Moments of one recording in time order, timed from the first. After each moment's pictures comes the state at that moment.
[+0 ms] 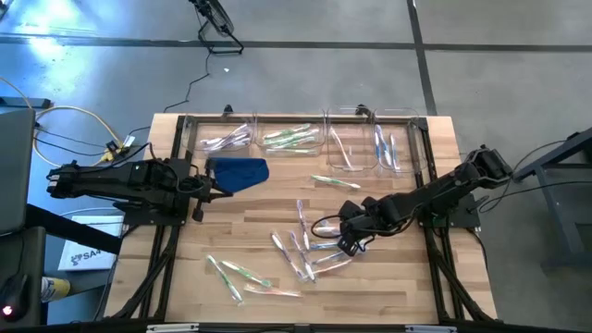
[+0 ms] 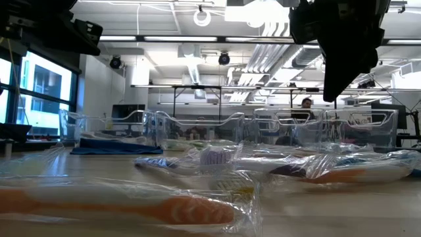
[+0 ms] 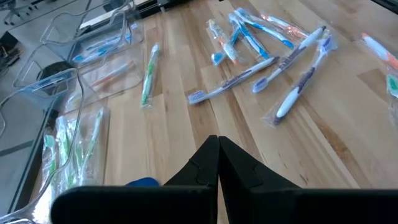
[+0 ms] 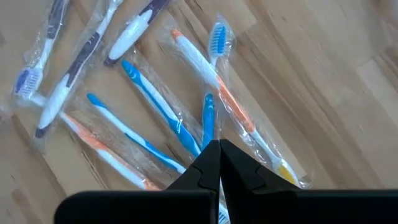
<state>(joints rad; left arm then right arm) 0.00 0.45 0.51 -0.50 0.01 0.36 0.38 1.53 1.05 -0.76 0.18 1.00</state>
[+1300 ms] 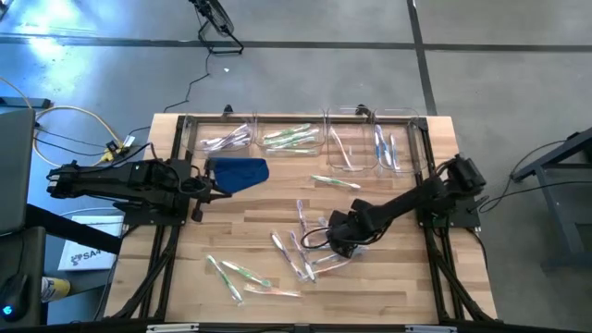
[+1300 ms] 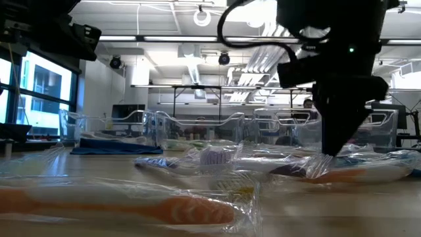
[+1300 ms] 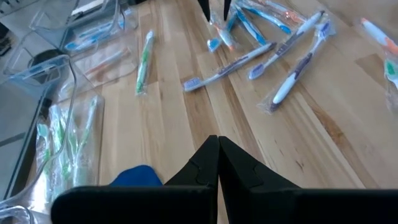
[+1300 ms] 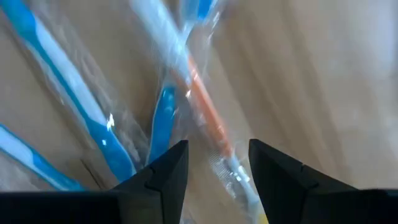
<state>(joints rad) 0.00 0.45 0.51 -0.55 0.00 0.36 0.35 1.78 1.05 -0.73 0.22 0.78</state>
